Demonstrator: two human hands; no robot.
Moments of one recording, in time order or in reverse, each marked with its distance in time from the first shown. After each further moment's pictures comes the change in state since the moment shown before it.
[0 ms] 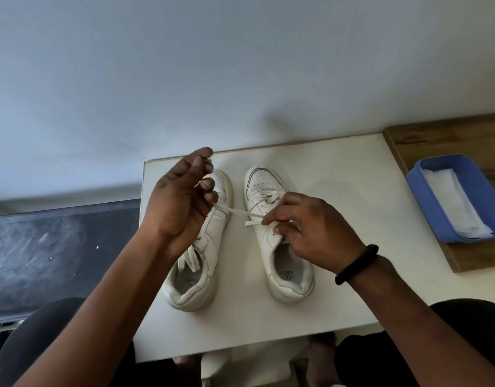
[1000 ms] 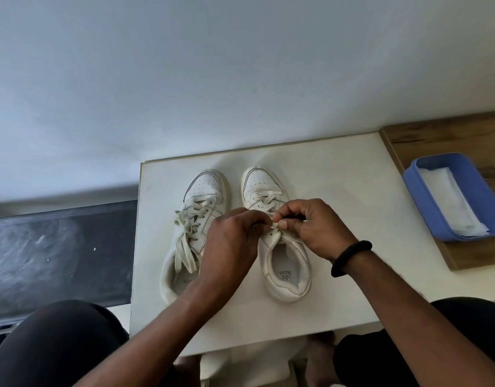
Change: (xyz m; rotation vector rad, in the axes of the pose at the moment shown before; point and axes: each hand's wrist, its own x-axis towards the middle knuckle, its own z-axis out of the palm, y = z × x) left_hand -0.026 -0.080 0.020 1.297 -0.018 0.427; right_hand 0.004 0.018 0.003 0.478 -0.038 0.396
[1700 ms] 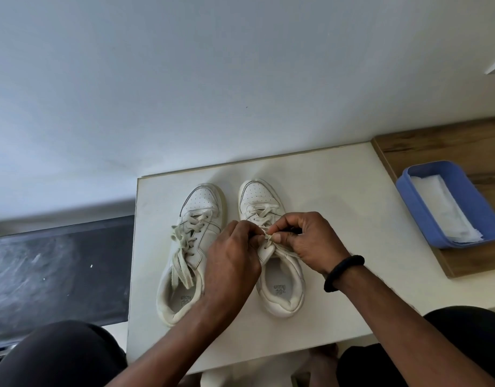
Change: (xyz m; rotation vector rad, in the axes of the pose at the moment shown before) left_hand -0.005 0.001 0.017 0.095 0.093 -0.062; right_hand -0.002 0.003 0.007 0.078 0.079 0.032
